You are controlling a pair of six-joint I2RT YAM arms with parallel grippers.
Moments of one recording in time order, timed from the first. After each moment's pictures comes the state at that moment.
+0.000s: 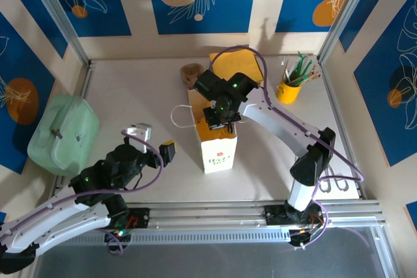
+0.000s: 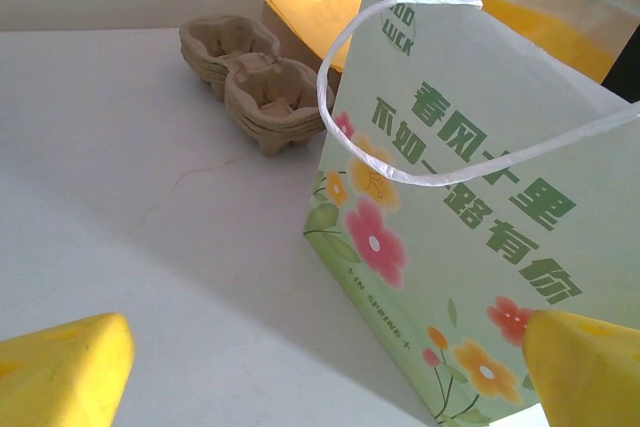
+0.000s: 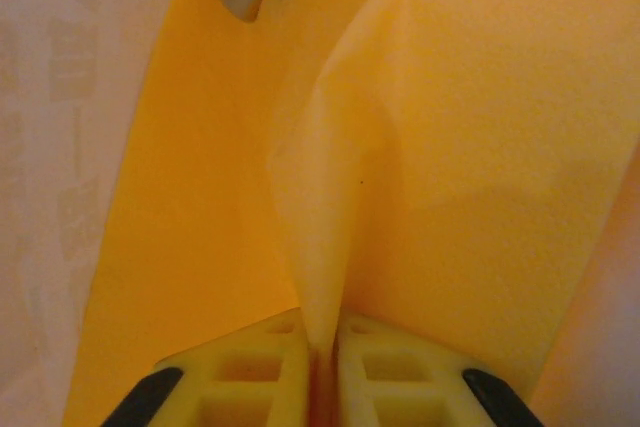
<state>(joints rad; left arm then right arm) -0.98 0.54 0.63 -0.50 -0.45 -0.42 0.86 1.76 1.88 -1.46 0.09 0.55</state>
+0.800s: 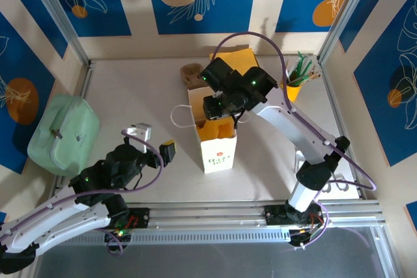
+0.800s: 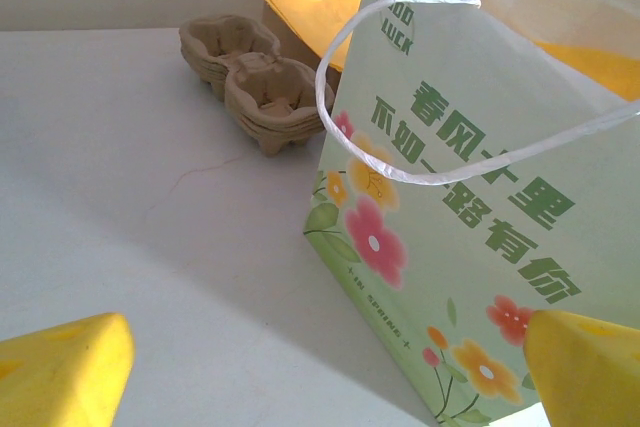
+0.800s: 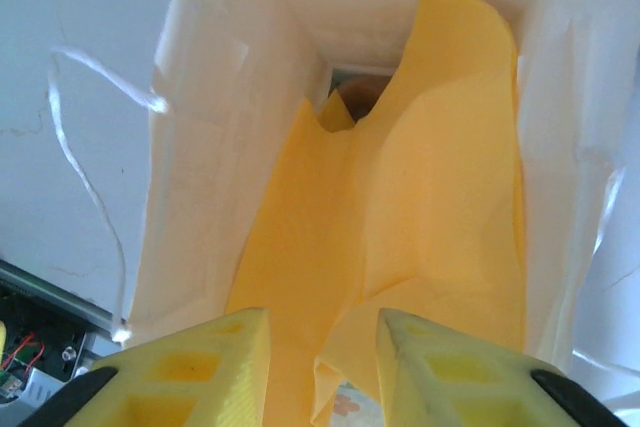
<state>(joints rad) -0.98 0.54 0.63 -0.50 -0.45 -0.42 0.88 1.68 2.02 -1.44 0.10 0.52</state>
